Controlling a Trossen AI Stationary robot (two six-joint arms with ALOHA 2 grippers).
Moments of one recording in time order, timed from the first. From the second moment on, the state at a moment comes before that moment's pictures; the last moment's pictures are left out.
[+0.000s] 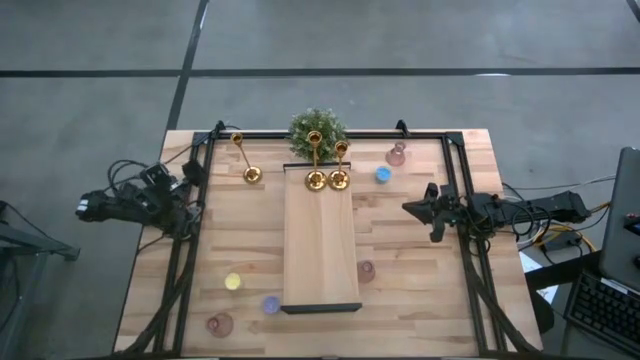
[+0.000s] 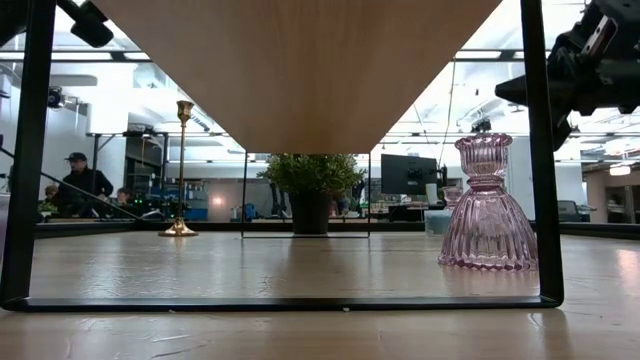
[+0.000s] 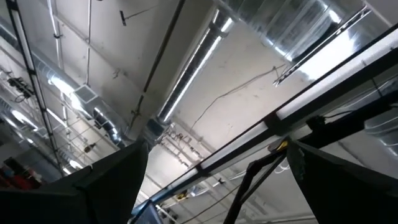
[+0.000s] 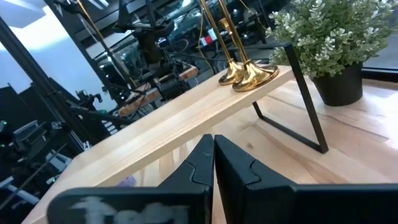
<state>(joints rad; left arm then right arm) -0.15 0.14 0.04 1.08 -0.29 -0.55 0.12 0.13 0.01 0.13 0.29 0.52</state>
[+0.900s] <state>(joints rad) -0.15 0.25 0.34 -0.14 -0.94 -0.63 0.12 0.15 0.01 0.13 0.29 0.58</state>
